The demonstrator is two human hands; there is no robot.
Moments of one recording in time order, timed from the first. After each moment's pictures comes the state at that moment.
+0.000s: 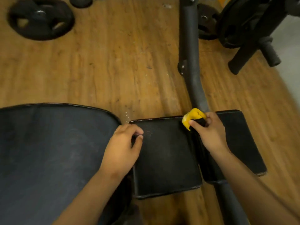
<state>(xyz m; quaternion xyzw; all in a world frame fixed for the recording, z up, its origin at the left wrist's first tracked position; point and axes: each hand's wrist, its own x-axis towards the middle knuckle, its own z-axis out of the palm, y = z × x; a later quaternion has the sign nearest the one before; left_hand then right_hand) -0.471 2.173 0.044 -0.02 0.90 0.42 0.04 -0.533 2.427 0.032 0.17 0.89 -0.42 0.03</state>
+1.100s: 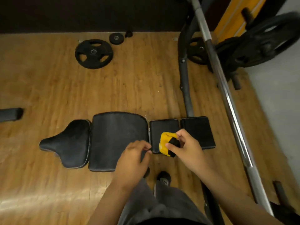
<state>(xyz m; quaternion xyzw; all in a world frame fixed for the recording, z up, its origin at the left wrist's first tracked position) -0.290 2.130 0.458 -0.05 0.90 0.42 0.08 -0.344 2.320 0.449 0.03 0.87 -0.44 0.20</state>
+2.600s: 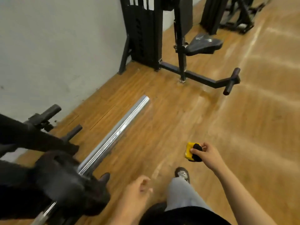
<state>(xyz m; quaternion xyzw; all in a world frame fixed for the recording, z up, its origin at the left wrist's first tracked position) 0.161 2.408 0.442 0.73 0.51 -0.04 0.45 0.427 2.303 0.416 0.84 0.11 -0.35 -0.40</state>
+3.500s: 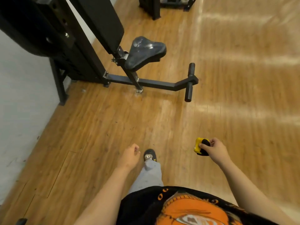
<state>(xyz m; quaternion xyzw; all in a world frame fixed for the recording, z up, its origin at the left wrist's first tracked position) 0.701 2.629 0.351 0.85 0.32 -0.19 0.36 0.859 2.334 0.376 0.89 -0.10 -0.29 -0.33</state>
